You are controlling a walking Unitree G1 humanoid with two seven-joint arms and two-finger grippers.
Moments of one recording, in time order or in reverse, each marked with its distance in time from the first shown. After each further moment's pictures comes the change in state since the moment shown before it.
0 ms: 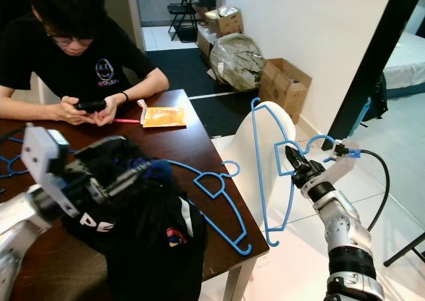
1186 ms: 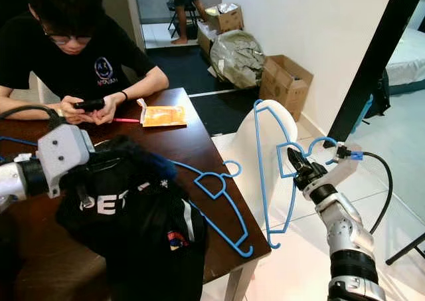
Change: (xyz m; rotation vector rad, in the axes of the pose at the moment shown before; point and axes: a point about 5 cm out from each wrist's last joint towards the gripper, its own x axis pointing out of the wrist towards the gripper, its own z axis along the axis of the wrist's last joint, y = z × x) left arm 0.003 0.036 0.043 0.425 0.100 -0.095; right arm -0.004 -0.002 0.000 -0.001 -0.001 -0.017
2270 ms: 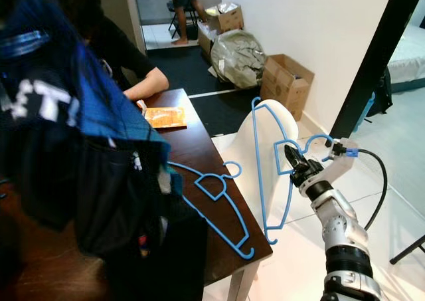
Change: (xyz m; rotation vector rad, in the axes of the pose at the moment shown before) left arm -0.041 0.093 0.085 0.042 -0.289 0.085; right arm 0.008 0.005 -0.003 -0.006 -0.008 0.004
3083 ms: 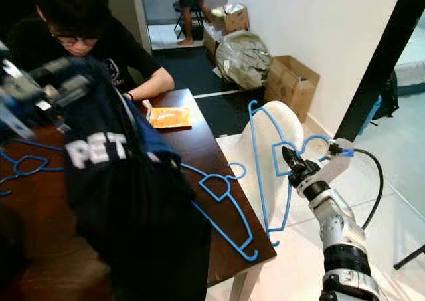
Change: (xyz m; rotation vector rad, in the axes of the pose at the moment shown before) left arm 0.023 -0.063 -0.085 -0.304 0.144 0.277; right arm 0.005 0.003 -0.005 -0.021 0.035 0.011
